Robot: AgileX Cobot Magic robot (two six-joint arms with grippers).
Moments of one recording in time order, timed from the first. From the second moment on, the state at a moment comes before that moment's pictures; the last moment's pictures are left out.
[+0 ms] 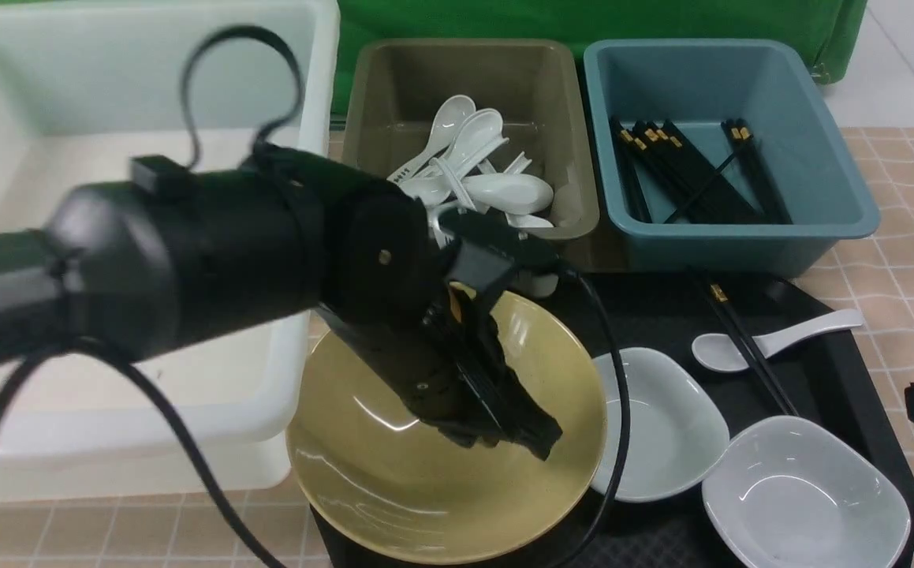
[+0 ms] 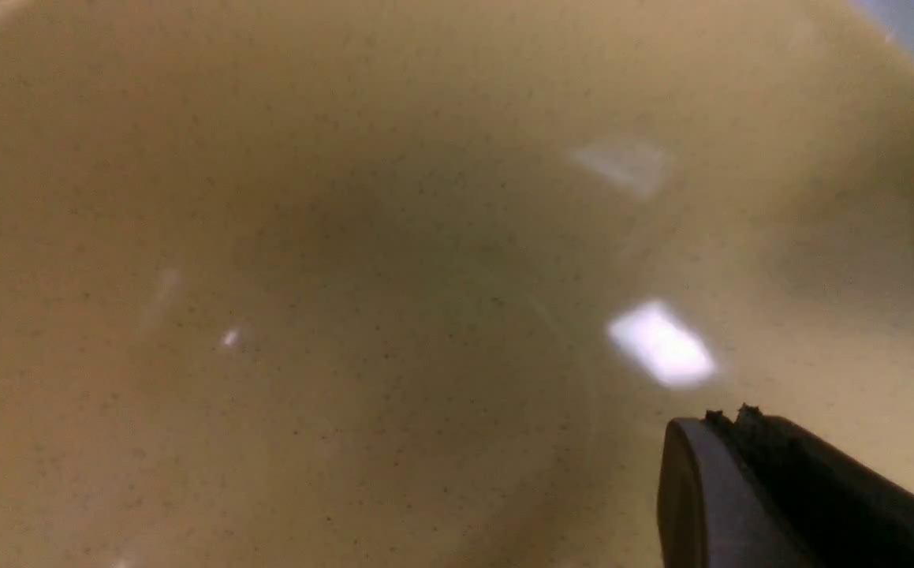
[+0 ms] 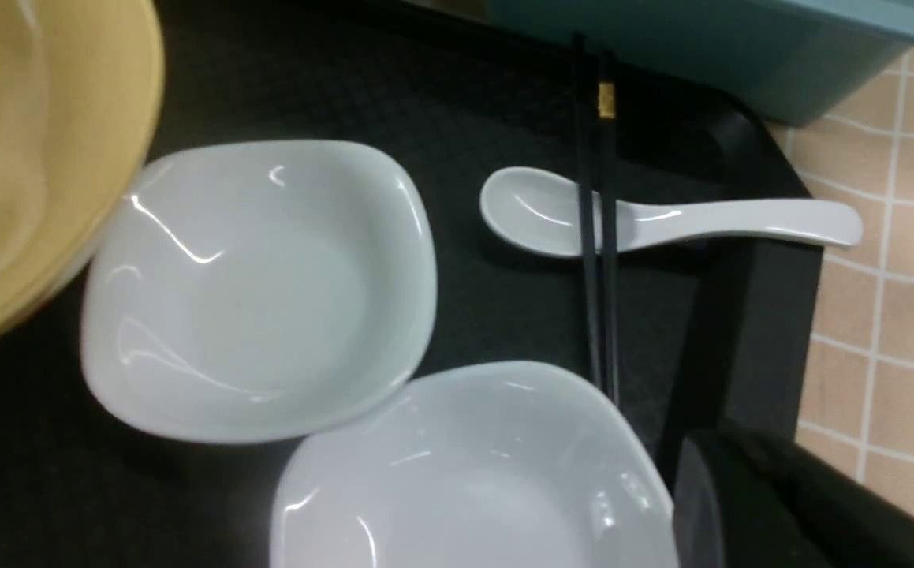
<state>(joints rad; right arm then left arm) 0.15 0.78 -0.46 0.22 0.45 -0.30 -0.72 1.69 -1.16 -0.17 0.77 0.09</state>
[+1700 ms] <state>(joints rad) 0.17 0.78 -0.46 0.26 0.46 -0.30 -0.65 1.92 -1.53 0.14 0.94 0.19</state>
